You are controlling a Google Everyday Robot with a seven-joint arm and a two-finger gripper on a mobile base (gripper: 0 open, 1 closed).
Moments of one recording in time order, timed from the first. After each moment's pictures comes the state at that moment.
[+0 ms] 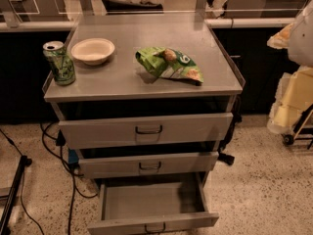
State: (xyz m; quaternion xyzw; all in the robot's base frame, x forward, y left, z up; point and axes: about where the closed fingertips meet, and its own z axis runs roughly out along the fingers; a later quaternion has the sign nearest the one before) arm 0.438 -0.215 0.982 -0.60 0.78 -0.04 0.17
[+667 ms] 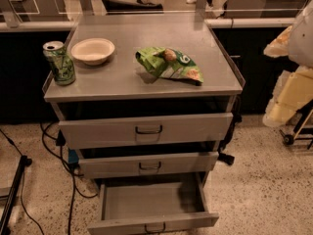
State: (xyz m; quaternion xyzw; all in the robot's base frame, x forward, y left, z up) arm 0.438 -0.215 0.982 -0.60 0.78 -0.04 0.17
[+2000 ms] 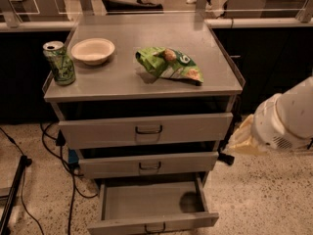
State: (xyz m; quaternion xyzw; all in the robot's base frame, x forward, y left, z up) arm 0.420 -0.194 0.833 -0.57 0.80 0.03 0.20
